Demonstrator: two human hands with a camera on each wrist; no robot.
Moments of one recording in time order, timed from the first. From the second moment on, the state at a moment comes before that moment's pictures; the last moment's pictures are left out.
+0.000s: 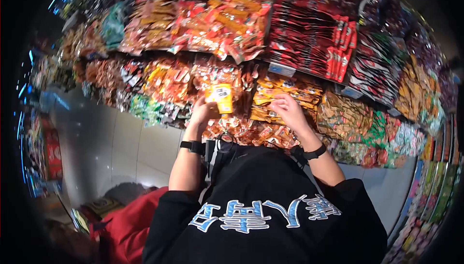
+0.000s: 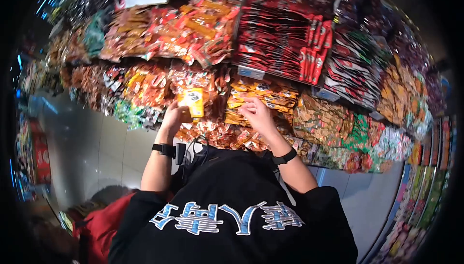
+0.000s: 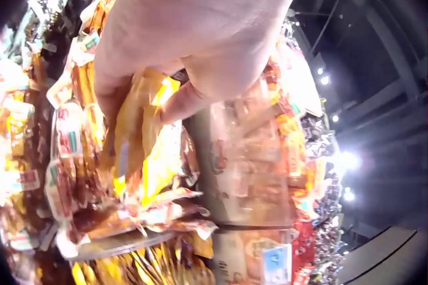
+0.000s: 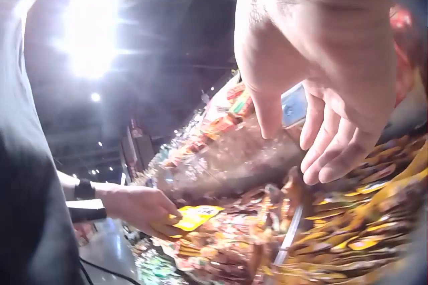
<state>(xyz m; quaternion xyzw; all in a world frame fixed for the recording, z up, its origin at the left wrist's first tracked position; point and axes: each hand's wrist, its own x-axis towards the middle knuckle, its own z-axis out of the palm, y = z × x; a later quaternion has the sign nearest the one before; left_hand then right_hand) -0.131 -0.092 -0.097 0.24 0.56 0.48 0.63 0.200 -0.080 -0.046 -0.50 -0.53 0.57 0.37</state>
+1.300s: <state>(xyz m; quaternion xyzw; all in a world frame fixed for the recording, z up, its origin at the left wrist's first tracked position) -0.097 -0.116 -0.114 0.56 0.75 0.29 0.17 0.313 0.013 -0.099 -0.65 -0.76 0.01 0.05</state>
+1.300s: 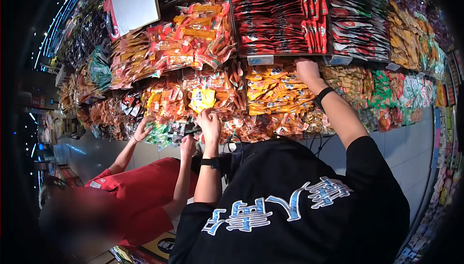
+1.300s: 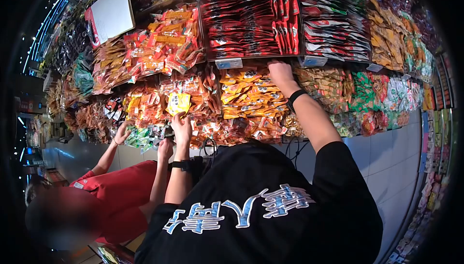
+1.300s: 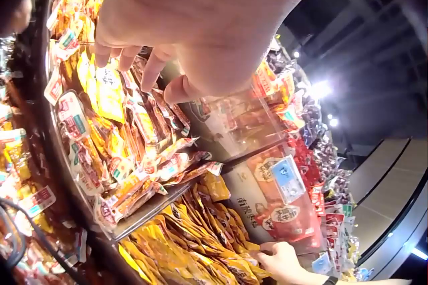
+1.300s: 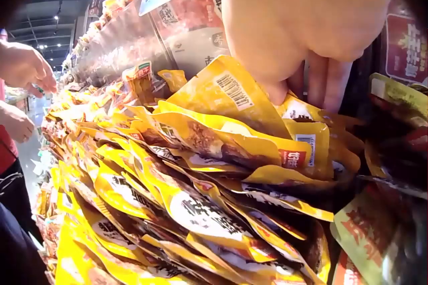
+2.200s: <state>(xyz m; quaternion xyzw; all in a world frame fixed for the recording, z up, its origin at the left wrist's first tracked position) -0.027 -0.083 -0.087 0.62 0.57 0.28 0.46 0.319 -0.058 -0.056 -0.56 -0.77 -0.12 0.28</state>
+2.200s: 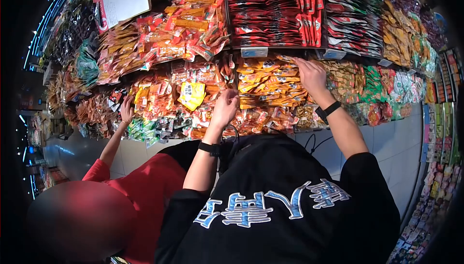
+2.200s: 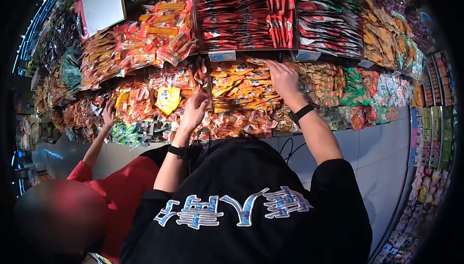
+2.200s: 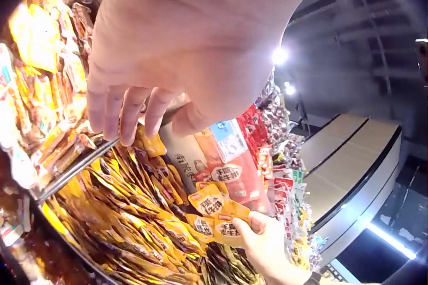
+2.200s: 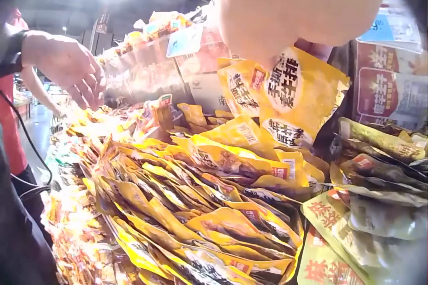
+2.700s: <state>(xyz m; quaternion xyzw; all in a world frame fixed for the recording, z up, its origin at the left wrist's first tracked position) 0.041 -0.068 0.001 0.33 0.24 0.31 0.86 0.263 -0.115 0.040 -0.47 -0.47 0.54 0.52</state>
